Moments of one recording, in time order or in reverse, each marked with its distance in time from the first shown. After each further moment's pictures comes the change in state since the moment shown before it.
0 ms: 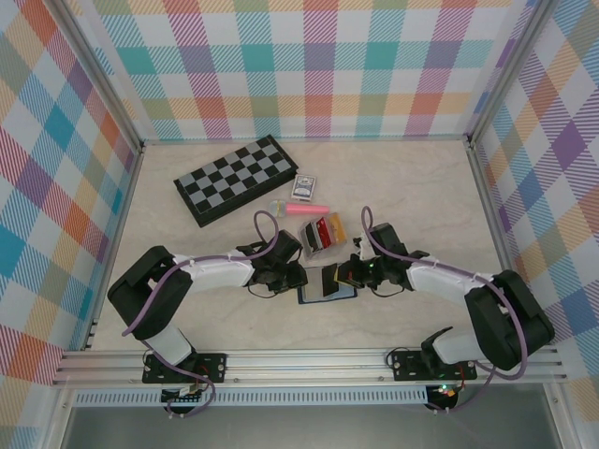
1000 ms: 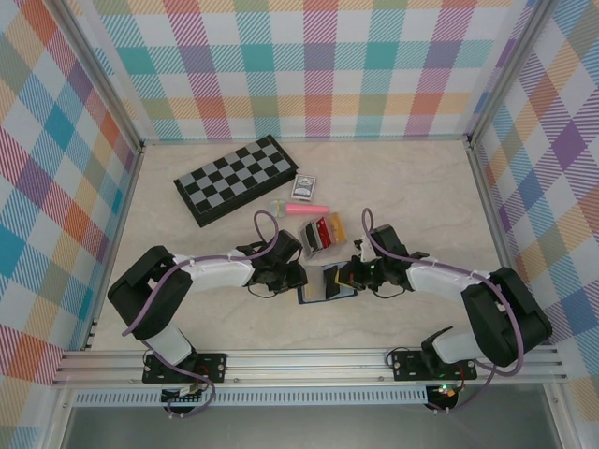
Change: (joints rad) left arm 0.000 0.000 0.000 -0.001 0.000 0.000; right arm -0.011 0.016 -0.021 0.030 -0.030 -0.004
